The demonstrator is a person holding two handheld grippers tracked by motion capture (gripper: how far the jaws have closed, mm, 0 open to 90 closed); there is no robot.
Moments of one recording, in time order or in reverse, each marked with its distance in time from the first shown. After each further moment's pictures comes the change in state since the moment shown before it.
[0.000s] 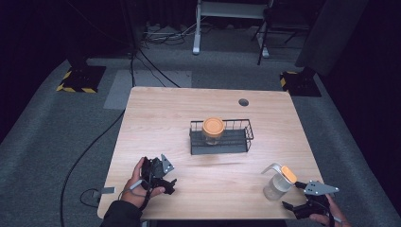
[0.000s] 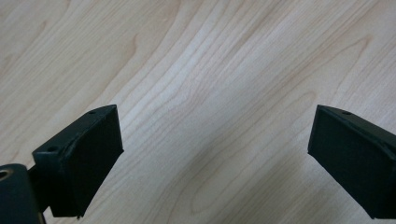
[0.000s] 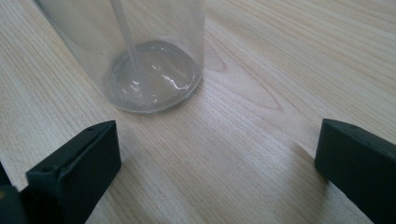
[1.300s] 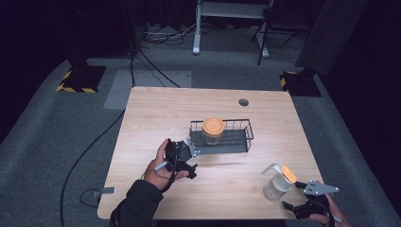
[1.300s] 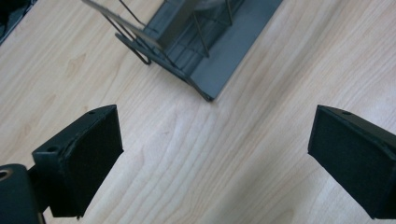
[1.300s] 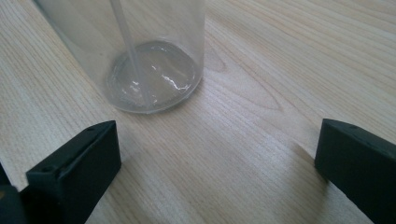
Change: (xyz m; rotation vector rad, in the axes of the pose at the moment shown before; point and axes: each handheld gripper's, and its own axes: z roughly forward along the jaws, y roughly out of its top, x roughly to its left) left arm -0.017 0.089 -0.001 -0.020 0.036 0.120; right arm 0.000 0.000 0.000 0.000 0.000 0.001
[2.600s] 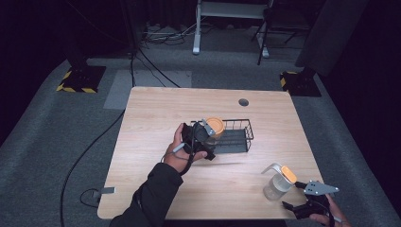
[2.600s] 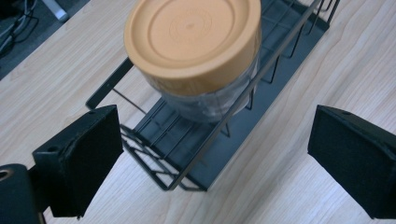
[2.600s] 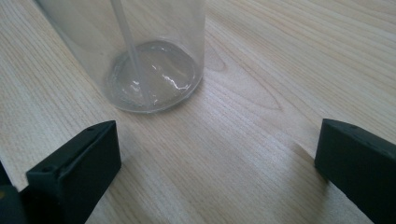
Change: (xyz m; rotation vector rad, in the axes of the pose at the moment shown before) left arm 0.011 0.073 0.008 -0.070 -0.027 -0.069; right arm 0.000 0.000 0.000 0.000 0.001 -0.002
